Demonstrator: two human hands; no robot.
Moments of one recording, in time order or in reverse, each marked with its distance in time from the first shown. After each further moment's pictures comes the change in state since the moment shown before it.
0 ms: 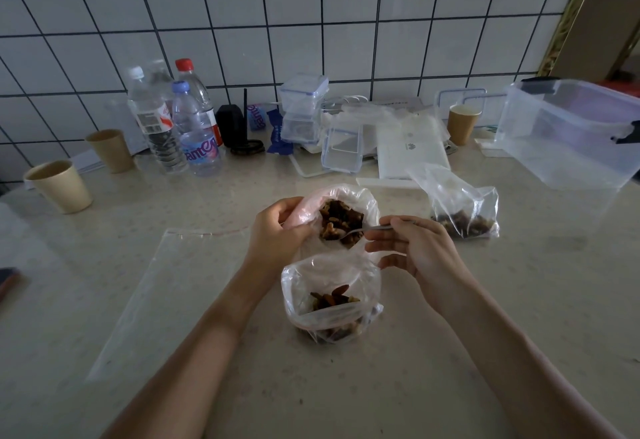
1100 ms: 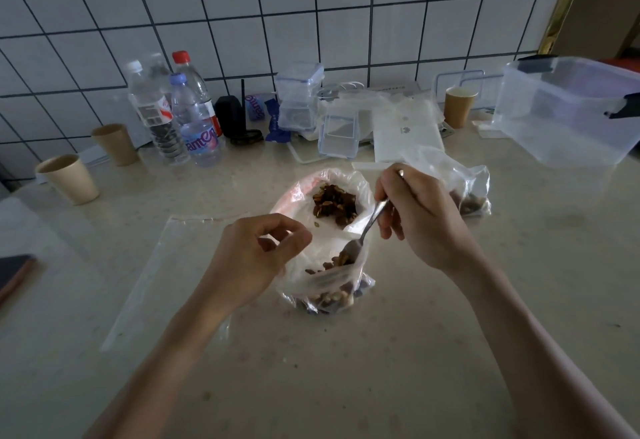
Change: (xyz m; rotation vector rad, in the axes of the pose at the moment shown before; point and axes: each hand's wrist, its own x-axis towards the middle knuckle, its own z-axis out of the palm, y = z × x) left_hand -0.076 0.029 -0.038 0.294 -0.124 0.178; right_hand -0.031 -0.033 -0.002 -0.510 -0.216 -0.638
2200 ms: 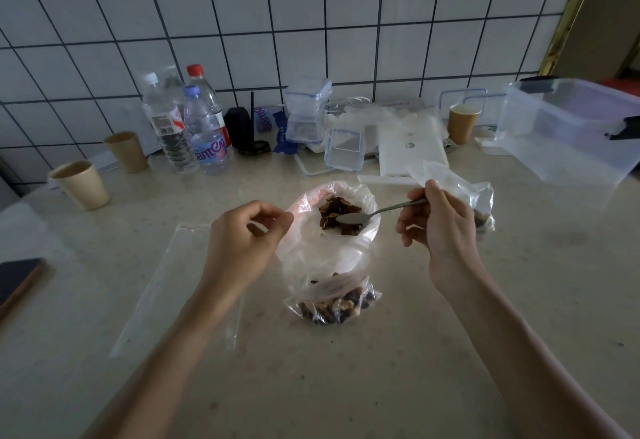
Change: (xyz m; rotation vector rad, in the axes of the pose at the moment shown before) left_hand 0.021 -0.007 -0.009 0.045 0.303 -0.003; right_hand 0.009 0.025 0.005 0.493 0.467 0.405
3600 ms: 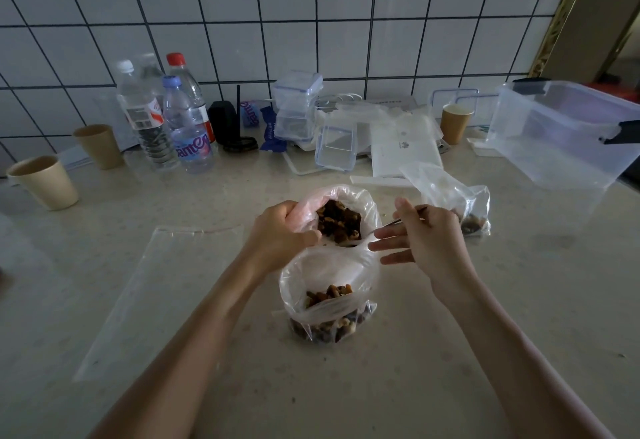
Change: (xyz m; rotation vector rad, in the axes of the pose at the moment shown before) left_hand 0.041 -0.015 0.060 -0.019 -0.369 -0.168; right_hand 0.007 0.012 -0.004 -0.337 -0.111 0.066
